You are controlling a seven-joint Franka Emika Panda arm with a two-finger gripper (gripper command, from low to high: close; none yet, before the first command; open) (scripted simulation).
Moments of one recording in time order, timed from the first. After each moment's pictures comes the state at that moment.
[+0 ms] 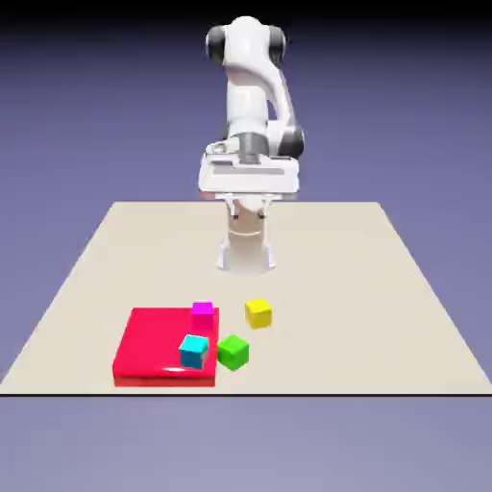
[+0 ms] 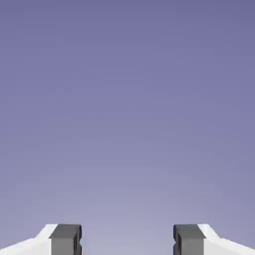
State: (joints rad) arm 0.02 -0.53 0.00 -2.79 -0.01 2.98 0.74
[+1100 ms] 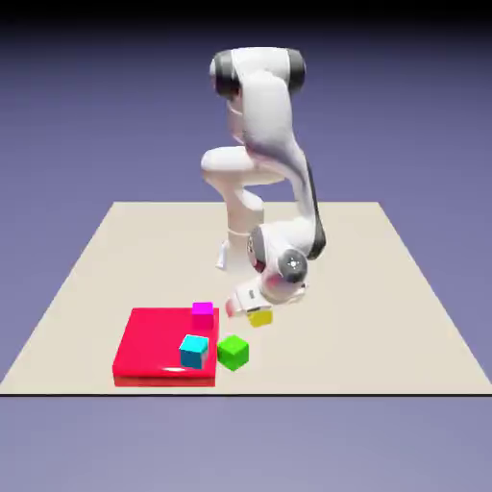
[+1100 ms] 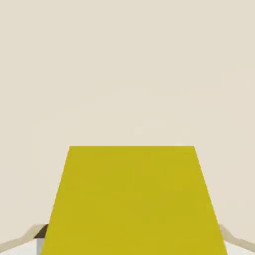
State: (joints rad) arm 0.15 0.21 0.04 -2.54 -0.14 2.11 0.71
